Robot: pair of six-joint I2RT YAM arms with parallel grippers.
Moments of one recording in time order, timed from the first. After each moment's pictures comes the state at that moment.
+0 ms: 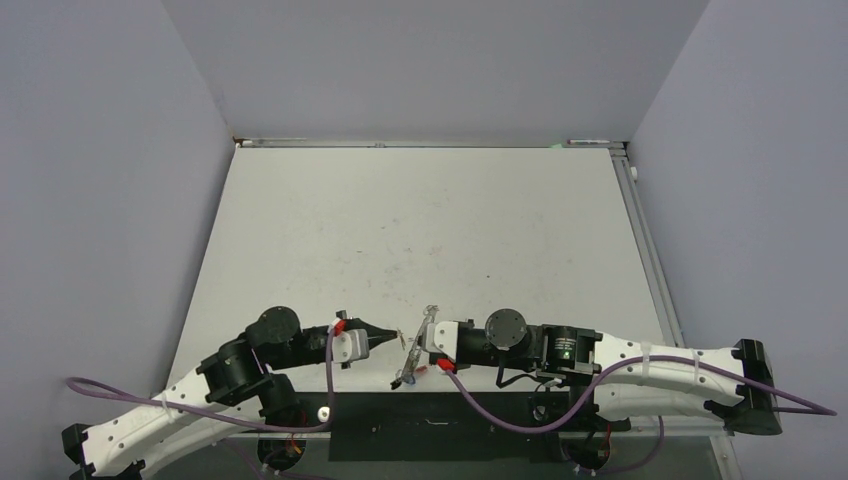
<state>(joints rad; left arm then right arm) -1.05 0.41 0.51 -0.25 0.29 0.31 1.34 0.91 0.68 -0.11 -0.02 -0.39</state>
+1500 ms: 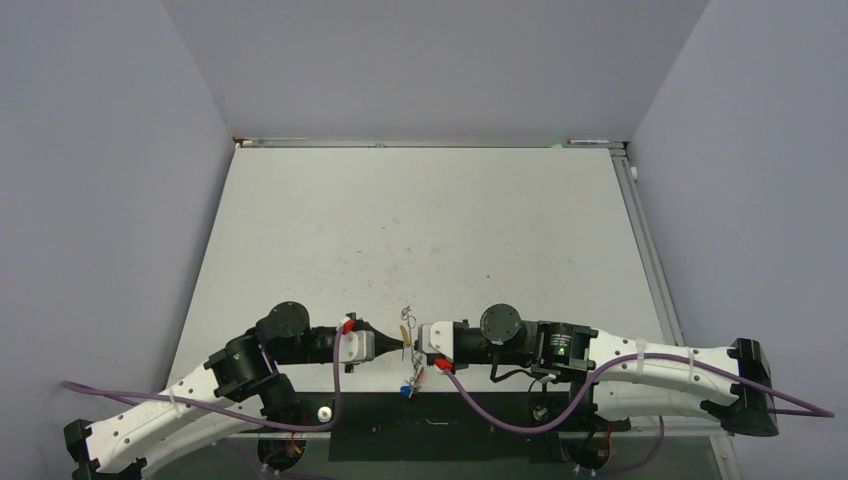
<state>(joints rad) -1.03 0.47 0.51 -0.23 0.43 0.27 1.31 0.94 0.70 -0.12 -0.13 -0.40</state>
